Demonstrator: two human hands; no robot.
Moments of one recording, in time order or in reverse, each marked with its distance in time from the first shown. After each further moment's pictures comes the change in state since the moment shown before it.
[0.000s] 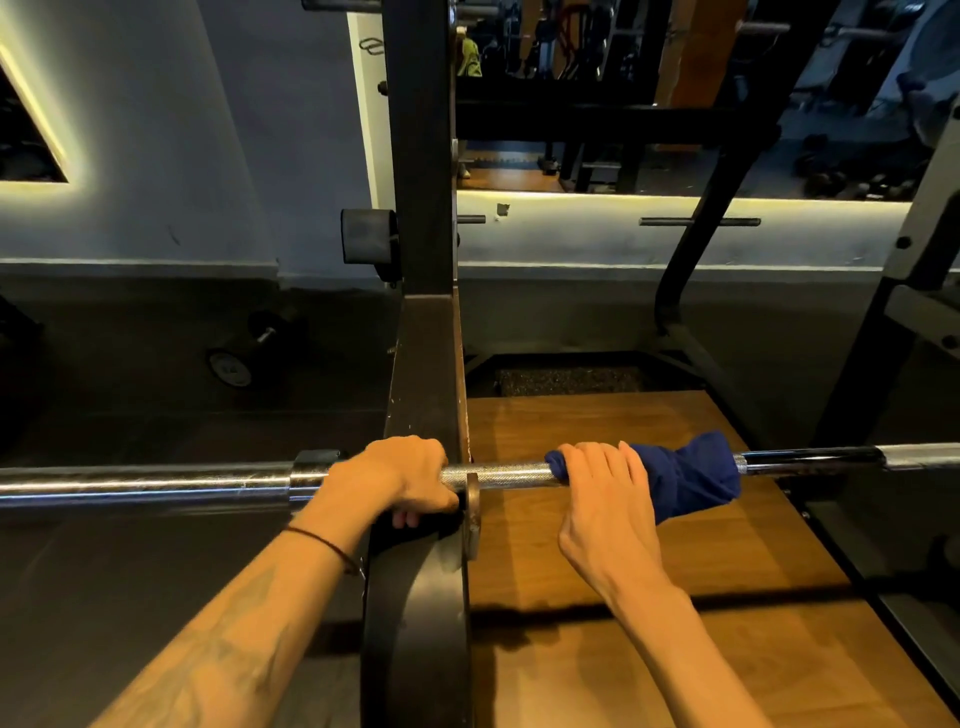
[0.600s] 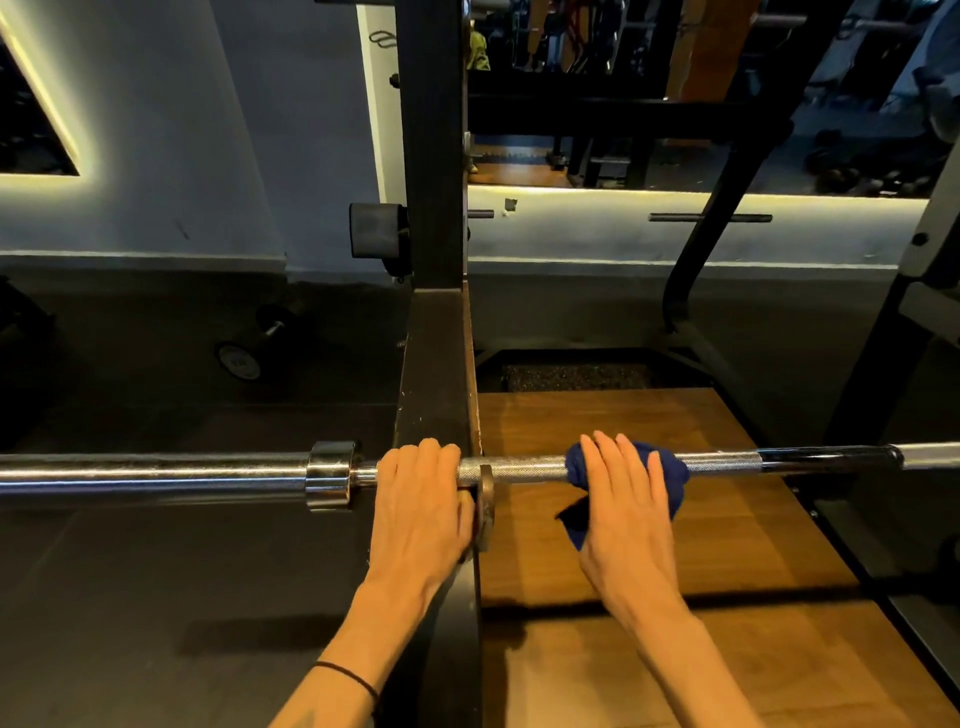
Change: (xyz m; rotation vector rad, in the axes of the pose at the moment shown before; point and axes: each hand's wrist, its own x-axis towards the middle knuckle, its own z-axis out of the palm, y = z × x) left_hand -0.008 0.003 0.093 0.052 1.134 0.153; right_hand -0.017 -0.004 0.005 -0.094 -0.066 0.101
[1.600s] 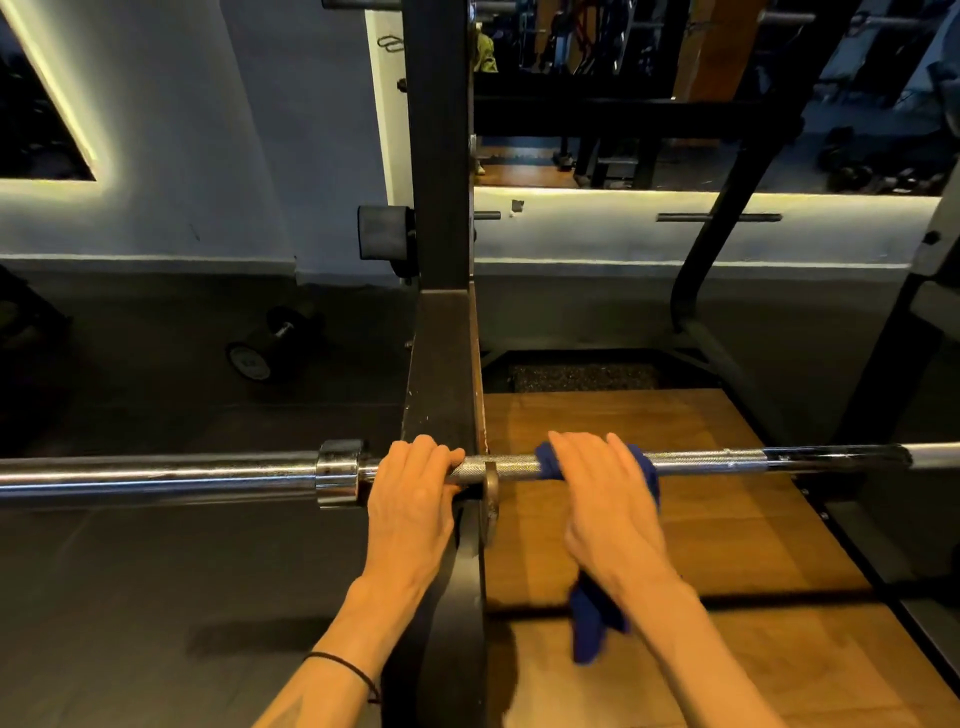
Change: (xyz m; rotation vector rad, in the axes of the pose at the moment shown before) left_hand -0.003 -0.002 -0.018 -0.150 0.069 -0.035; right_hand 0.013 -0.011 -0.019 0.085 -0.001 -0.201
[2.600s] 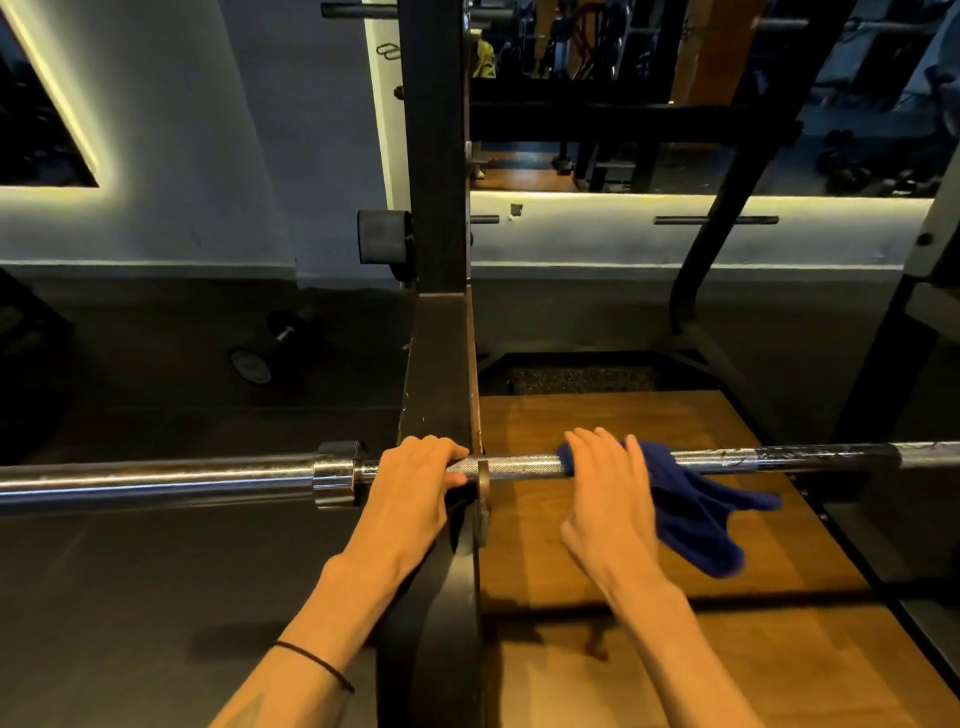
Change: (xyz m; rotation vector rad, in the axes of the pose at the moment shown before) left_hand 0.021 0.004 -0.022 -0.108 -0.375 -0.051; right_hand 0.004 -0.005 -0.009 -0.033 -0.047 0.161
